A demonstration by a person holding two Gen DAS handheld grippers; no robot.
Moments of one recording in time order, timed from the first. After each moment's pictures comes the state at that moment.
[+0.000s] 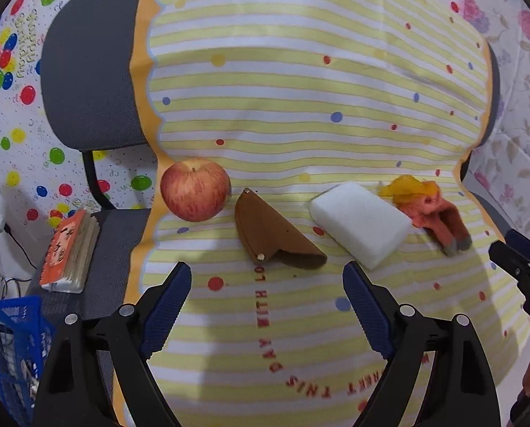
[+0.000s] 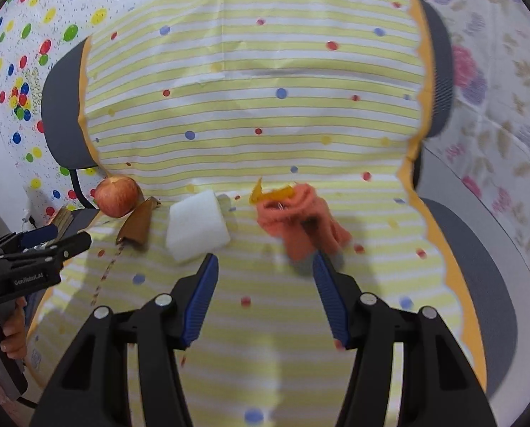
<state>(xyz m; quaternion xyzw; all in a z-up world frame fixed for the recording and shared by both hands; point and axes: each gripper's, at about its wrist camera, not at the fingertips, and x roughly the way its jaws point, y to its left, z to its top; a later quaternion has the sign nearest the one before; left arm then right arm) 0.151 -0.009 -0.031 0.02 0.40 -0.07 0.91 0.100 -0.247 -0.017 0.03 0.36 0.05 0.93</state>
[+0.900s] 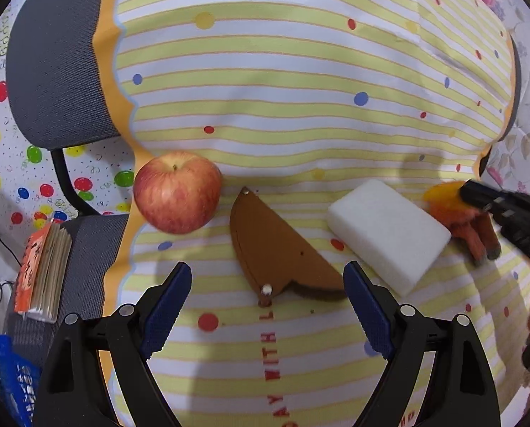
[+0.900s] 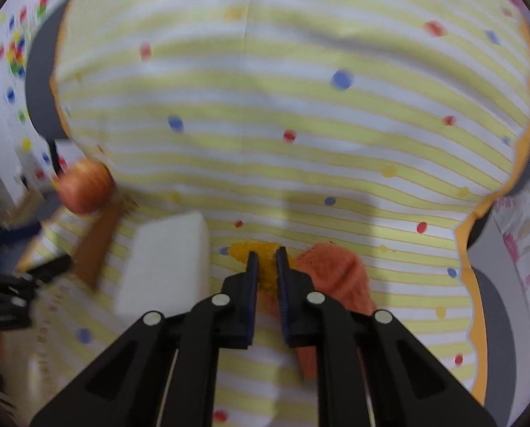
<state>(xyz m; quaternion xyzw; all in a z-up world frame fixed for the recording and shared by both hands) 0.192 -0.015 -0.058 0.02 0.43 -0.08 0.90 0.198 -0.236 -0.034 -0.03 0.38 0.10 0.92</state>
